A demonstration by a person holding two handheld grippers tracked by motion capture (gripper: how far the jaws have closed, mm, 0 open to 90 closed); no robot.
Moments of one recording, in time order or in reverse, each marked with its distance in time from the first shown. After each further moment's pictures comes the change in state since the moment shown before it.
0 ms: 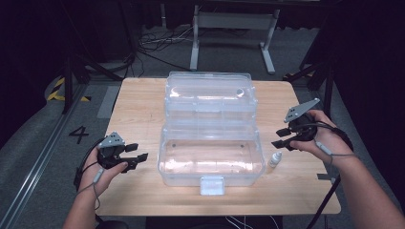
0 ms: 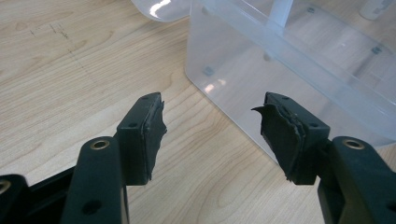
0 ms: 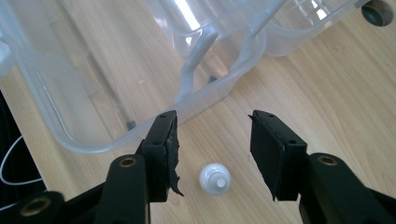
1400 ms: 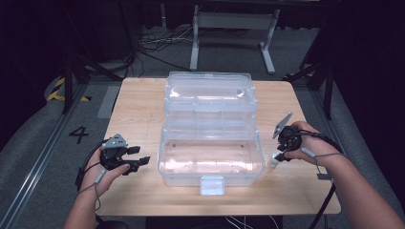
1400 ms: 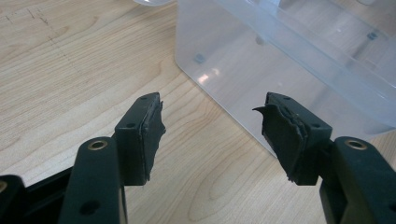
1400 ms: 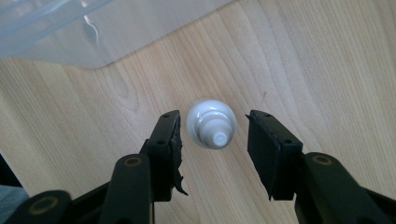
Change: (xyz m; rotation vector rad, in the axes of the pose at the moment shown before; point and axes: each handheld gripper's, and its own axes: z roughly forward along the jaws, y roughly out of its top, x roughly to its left) left arm -0.002 -0.002 0.005 0.048 -0.025 0.010; right arm -0.013 -0.023 0.063 0.338 0.040 -0.096
